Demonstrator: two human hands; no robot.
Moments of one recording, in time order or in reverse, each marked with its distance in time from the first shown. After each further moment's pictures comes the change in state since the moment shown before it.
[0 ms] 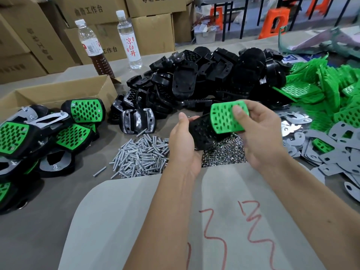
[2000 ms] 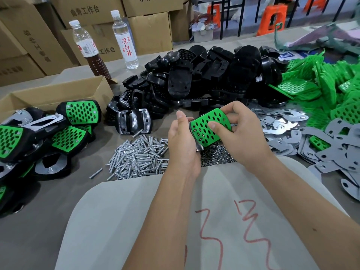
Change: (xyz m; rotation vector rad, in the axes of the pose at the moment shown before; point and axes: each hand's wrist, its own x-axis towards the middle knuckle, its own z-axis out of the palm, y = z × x) left_hand -0.012 -0.002 0.009 0.095 0.042 0.082; right_hand -0.010 -0.002 0.006 -0.626 -0.161 -0.163
